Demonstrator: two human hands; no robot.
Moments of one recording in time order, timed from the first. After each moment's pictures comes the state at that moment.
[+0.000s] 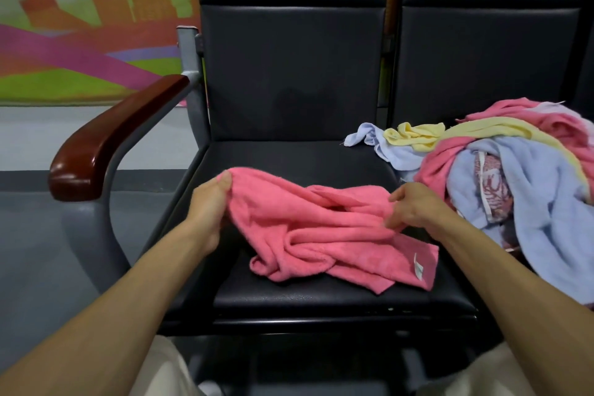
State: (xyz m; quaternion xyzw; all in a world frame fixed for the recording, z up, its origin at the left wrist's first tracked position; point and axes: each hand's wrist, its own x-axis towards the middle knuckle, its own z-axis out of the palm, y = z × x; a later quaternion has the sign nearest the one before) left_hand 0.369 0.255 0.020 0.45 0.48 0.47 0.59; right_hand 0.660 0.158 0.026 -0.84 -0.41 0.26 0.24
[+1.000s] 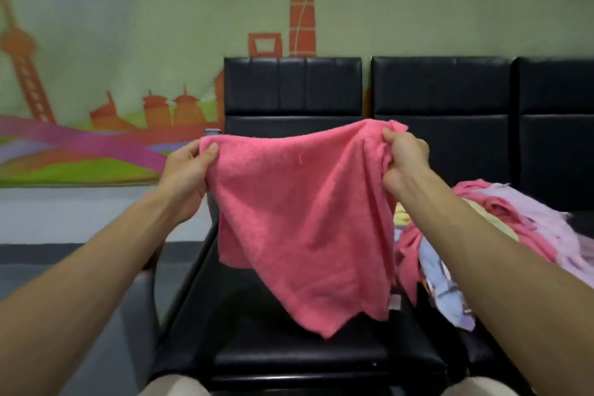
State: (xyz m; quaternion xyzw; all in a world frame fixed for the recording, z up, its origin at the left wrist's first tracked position) left_hand 0.326 0.233 0.218 0.56 0.31 0.59 0.50; right_hand 0.594 0.135 0.250 -0.40 -0.19 0.31 0.84
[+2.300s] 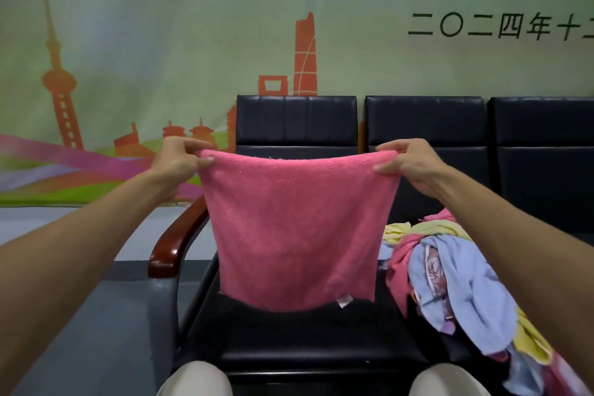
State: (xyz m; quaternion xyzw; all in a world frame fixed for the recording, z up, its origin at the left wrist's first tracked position) left_hand 0.268 0.205 0.291 0.67 0.46 0.52 0.25; right_hand 0.615 0.065 0.295 -0.65 -0.50 0.15 0.55
